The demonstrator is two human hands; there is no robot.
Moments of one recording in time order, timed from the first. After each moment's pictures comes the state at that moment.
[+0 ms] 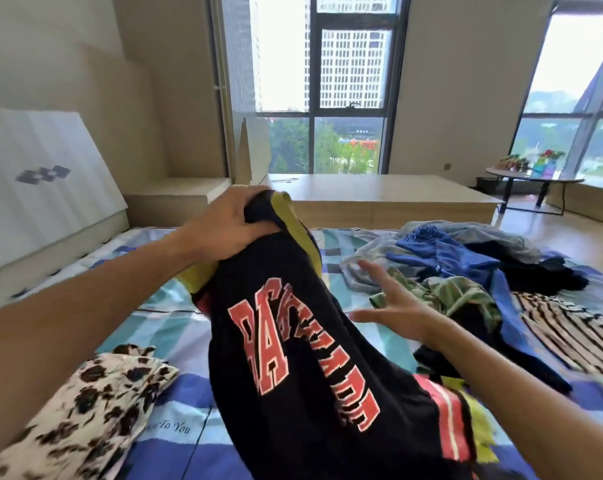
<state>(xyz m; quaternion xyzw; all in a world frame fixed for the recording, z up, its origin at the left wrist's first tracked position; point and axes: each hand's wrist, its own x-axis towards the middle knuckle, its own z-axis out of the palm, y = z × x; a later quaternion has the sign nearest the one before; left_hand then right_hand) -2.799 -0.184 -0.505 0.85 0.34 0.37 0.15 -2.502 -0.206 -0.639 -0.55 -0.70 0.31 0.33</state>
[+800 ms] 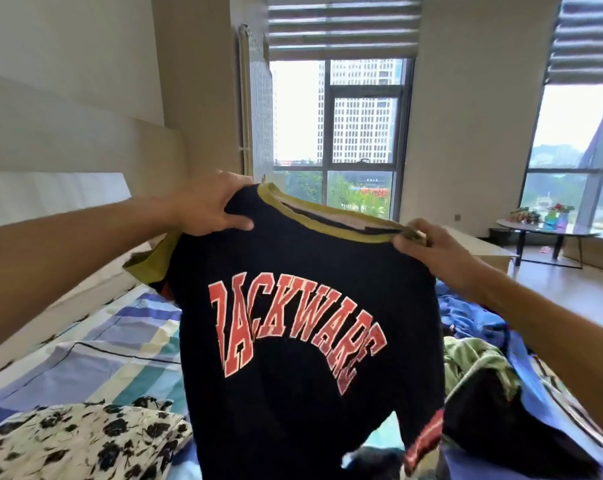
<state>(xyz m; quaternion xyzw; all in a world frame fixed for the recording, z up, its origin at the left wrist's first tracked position) -2.866 -0.175 -0.375 0.89 0.39 0.23 -0.08 -2.490 -0.201 -0.466 -0.48 -0.68 0.23 0.50</state>
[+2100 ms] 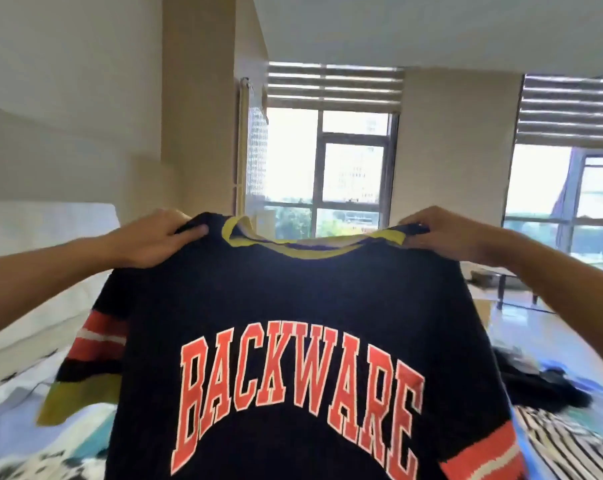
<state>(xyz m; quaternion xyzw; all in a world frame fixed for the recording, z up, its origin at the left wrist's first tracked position) -2.917 -0.176 -0.363 0.82 0.49 0.31 -0.03 -2.481 -0.230 -0.331 -0.54 -0.79 0.03 0.27</state>
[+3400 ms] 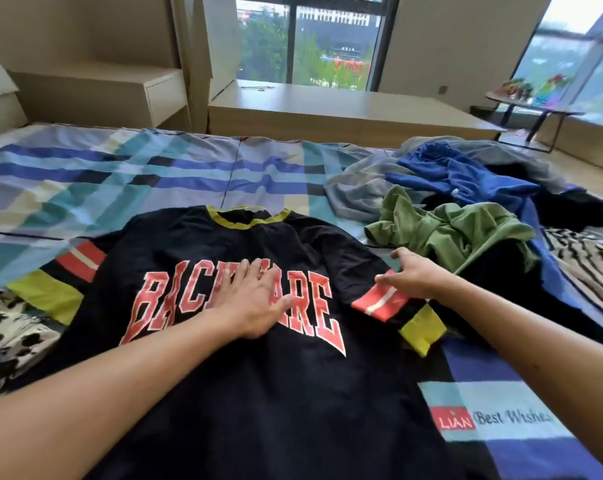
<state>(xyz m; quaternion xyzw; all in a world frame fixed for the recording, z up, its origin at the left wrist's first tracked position) -2.716 -0.051 -0.838 0.81 0.58 0.00 0.14 -2.424 -0.064 -0.799 -0.79 -0.56 0.22 0.10</state>
